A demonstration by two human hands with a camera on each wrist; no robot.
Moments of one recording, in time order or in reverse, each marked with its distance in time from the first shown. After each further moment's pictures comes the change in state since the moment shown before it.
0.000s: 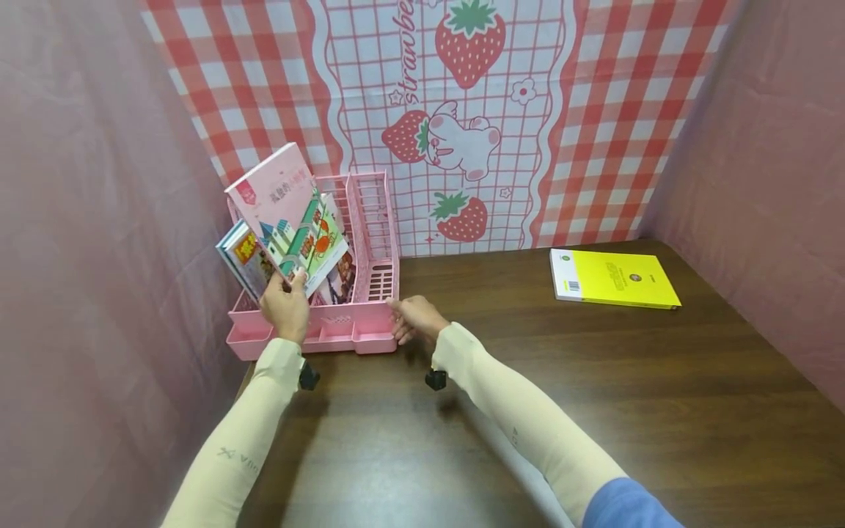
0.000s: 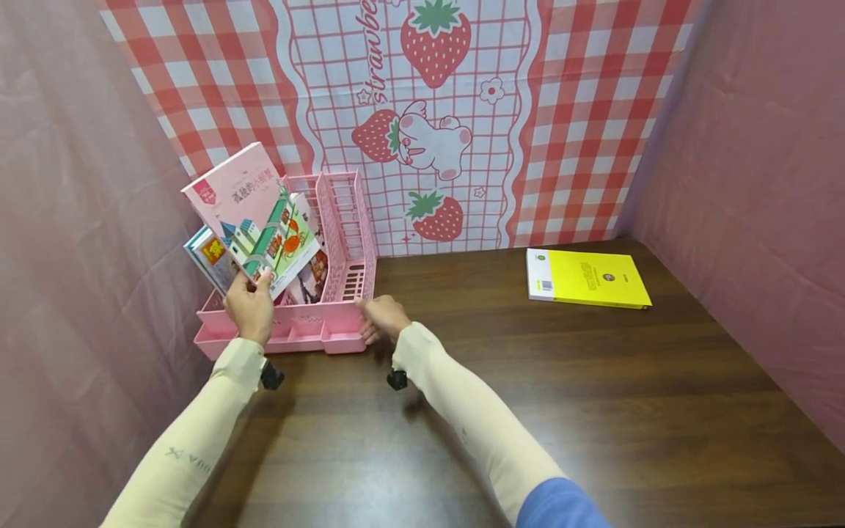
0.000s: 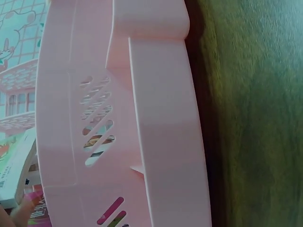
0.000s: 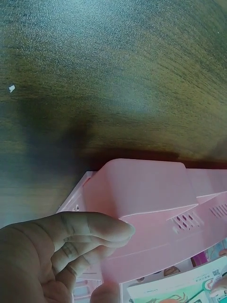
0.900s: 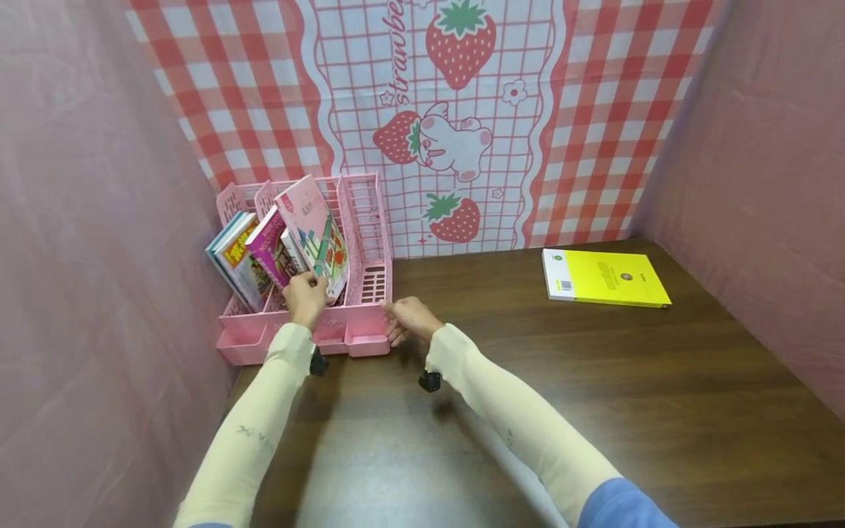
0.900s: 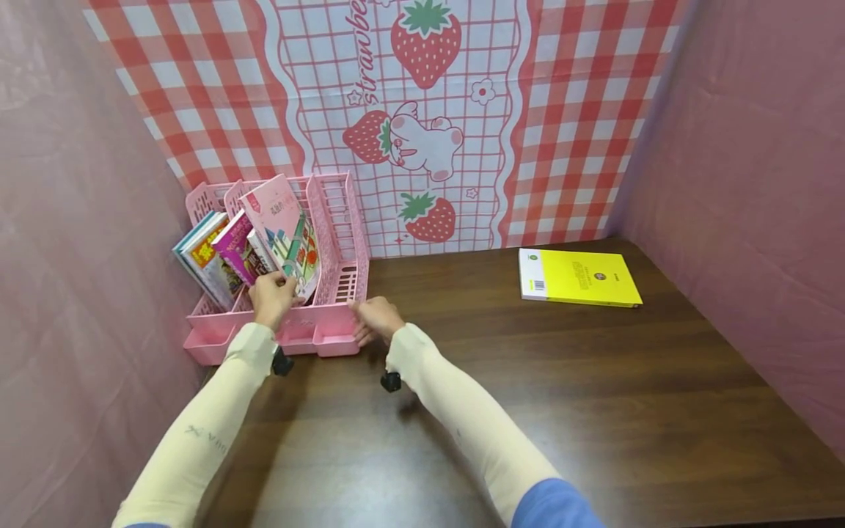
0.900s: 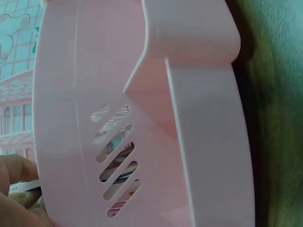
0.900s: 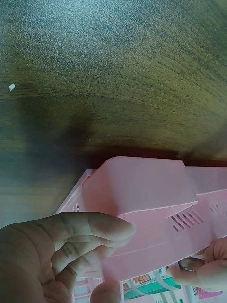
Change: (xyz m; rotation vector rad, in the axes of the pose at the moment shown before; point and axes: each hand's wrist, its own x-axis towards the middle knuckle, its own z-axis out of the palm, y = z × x) left_hand 0.002 0.012 0.034 0.137 -0.429 -0.127; right_hand -0.001 -0.001 -0.001 -0.013 -0.003 -0.014
